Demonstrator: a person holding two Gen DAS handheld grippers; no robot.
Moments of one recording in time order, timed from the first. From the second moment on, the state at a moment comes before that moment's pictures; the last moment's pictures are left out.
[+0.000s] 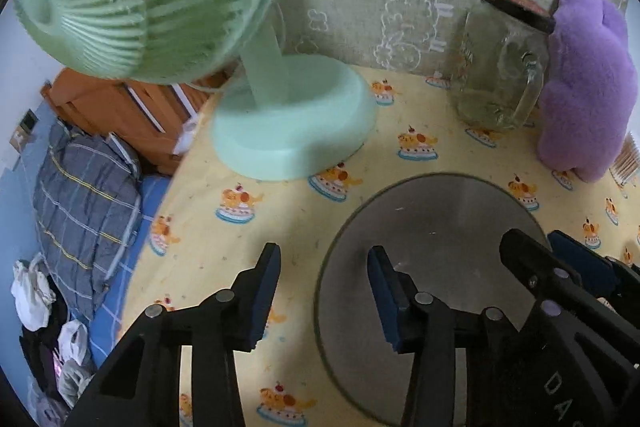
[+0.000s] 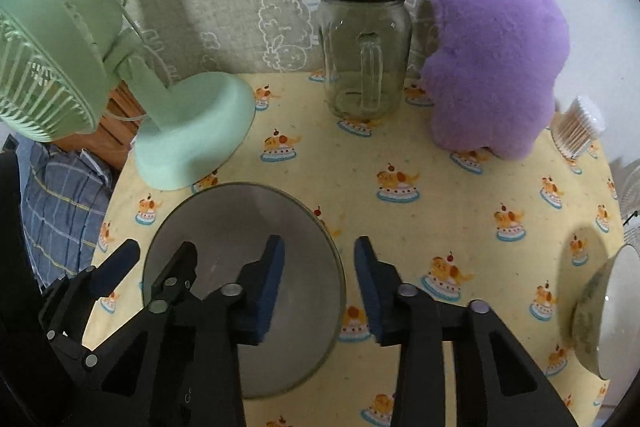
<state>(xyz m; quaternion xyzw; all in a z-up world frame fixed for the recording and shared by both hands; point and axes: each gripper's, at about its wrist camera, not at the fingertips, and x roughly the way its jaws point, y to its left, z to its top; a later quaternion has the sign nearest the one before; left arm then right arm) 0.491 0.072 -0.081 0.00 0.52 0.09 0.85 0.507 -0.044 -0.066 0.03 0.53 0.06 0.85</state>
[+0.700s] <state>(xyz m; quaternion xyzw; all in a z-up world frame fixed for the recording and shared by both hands) 0.473 0.059 -0.079 -0.01 0.53 0.03 0.85 0.485 -0.054 -0.063 0.02 0.53 0.04 0.84</state>
